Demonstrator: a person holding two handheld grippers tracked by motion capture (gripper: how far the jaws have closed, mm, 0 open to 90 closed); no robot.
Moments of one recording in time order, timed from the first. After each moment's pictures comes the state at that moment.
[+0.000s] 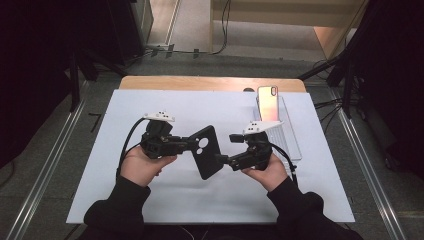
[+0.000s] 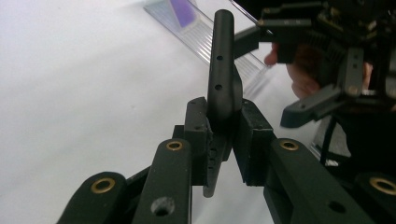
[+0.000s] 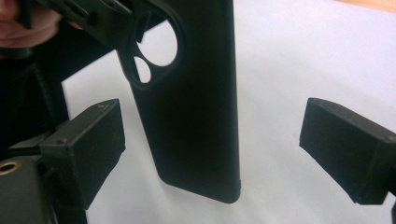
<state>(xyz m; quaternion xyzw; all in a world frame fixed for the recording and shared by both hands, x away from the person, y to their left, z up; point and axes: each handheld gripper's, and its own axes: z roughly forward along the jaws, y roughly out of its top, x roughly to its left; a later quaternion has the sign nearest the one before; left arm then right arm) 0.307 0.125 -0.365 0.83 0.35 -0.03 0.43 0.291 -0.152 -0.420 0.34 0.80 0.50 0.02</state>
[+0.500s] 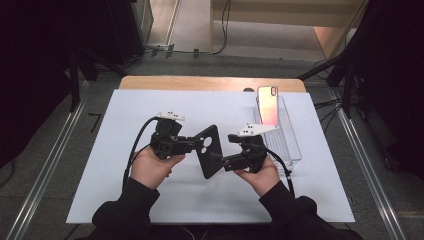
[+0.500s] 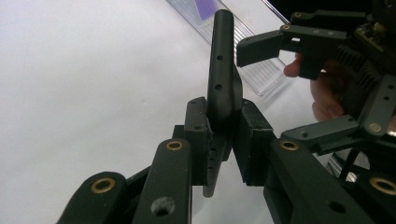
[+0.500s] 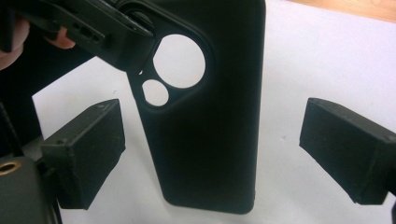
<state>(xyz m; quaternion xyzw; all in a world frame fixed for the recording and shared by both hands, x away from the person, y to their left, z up) 0.307 0.103 -0.370 0.83 0.39 -0.01 0.40 0.284 -0.138 -0.424 0.38 0.78 0.49 0.06</state>
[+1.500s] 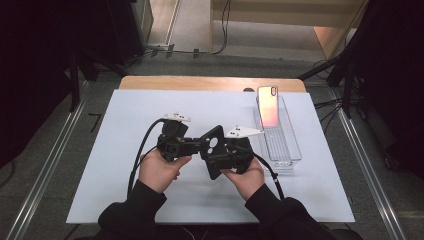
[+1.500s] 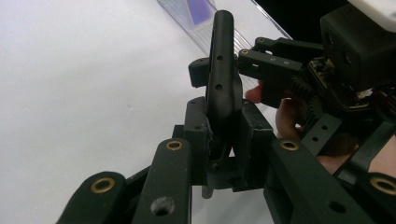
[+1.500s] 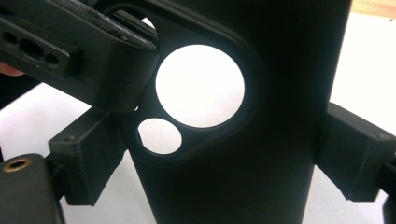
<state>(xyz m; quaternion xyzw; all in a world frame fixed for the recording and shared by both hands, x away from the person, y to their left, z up) 0.303 0.091 -0.372 0.82 0.40 -0.01 0.41 0.288 -0.107 -0.439 0.41 0.77 0.48 0.10</state>
